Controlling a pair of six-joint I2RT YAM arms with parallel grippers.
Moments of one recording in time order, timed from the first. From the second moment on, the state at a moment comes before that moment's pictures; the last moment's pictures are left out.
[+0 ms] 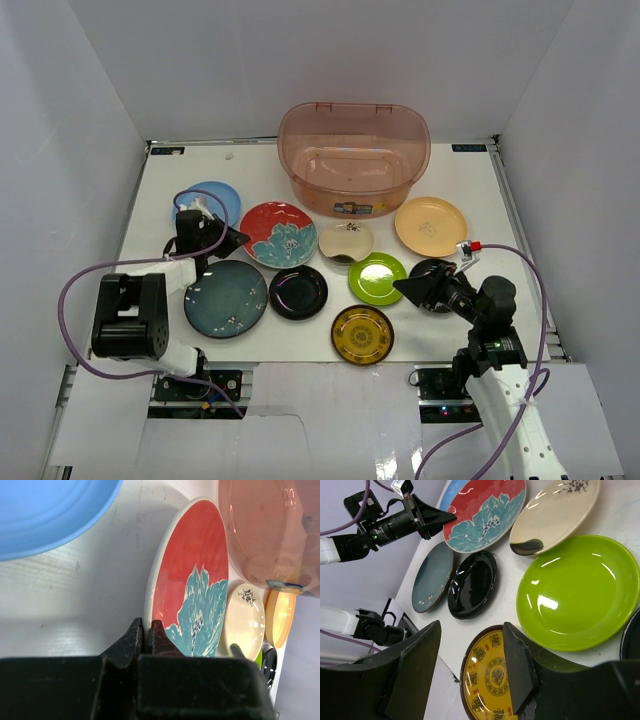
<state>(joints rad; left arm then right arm) -0.01 1.51 0.59 0.34 0.36 -0.73 0.11 0.28 0.19 -0.10 -0.73 0.69</state>
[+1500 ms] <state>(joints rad) -0.07 0.73 0.44 -0.02 0.85 -0.72 0.68 1.17 0.50 0.43 -0.46 0.78</state>
